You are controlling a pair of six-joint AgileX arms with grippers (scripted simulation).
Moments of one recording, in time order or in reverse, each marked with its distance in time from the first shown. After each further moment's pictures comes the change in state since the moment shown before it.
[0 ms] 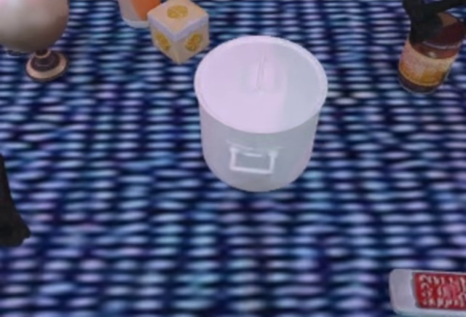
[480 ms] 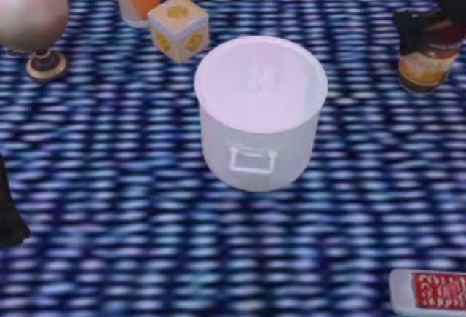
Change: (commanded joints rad) left arm 0.000 0.000 0.000 0.000 0.000 0.000; right arm 0.008 0.060 -0.042 0.103 0.003 0.008
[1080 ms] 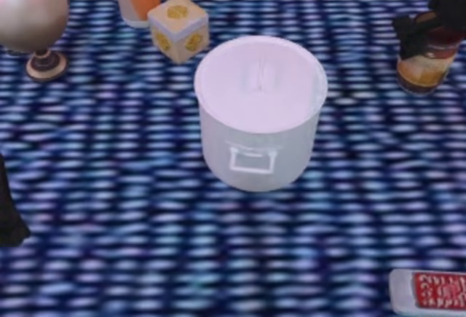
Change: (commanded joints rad) left arm 0.000 0.000 0.000 0.000 0.000 0.000; right arm 0.002 0.015 -0.009 0.024 0.001 0.002
